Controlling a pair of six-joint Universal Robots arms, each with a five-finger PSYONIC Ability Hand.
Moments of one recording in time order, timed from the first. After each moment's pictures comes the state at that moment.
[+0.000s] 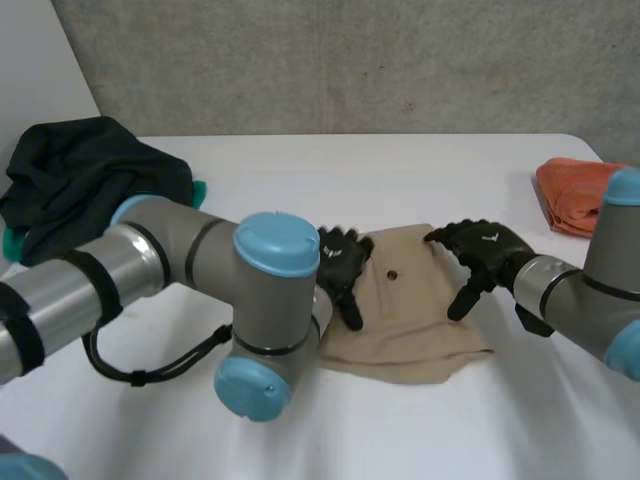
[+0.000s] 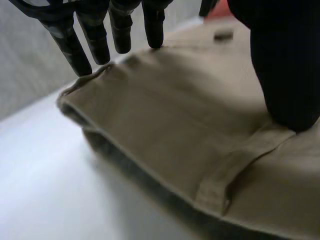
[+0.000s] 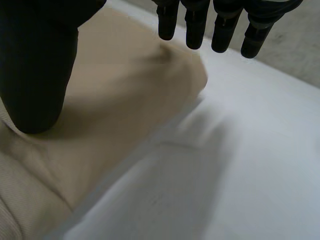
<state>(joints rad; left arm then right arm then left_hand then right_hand) 3.91 -2.46 -0.98 3.08 -1.73 3.28 1.80 -1.00 1.45 0.03 1.23 2.84 0.19 0.21 0.21 0.20 0.05 0.22 0.21 0.21 0.21 0.05</state>
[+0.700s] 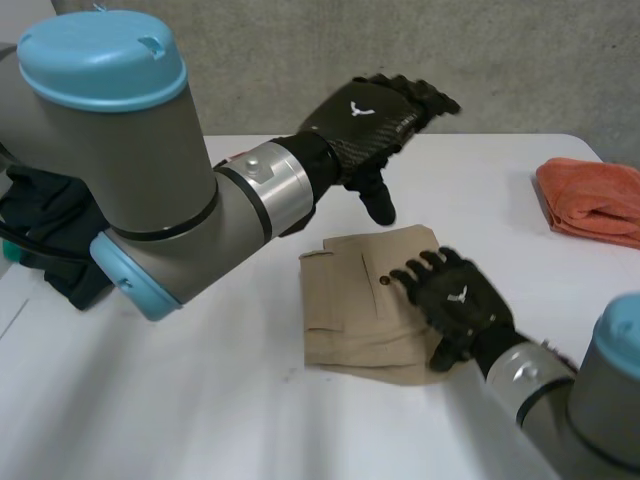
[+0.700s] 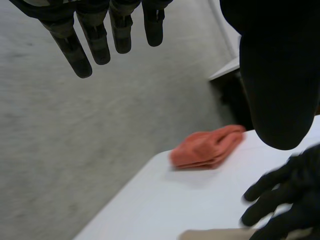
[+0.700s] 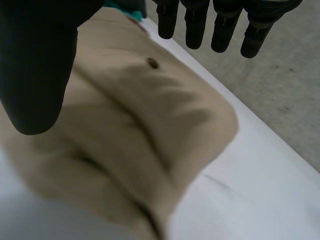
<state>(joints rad) 4.02 -2.12 -0.90 3.03 -1.16 3.30 1.97 -1.31 2.04 -0.46 1.31 2.68 0.18 0.21 0.21 0.20 0.05 0.21 0.21 0.21 0.21 0.05</state>
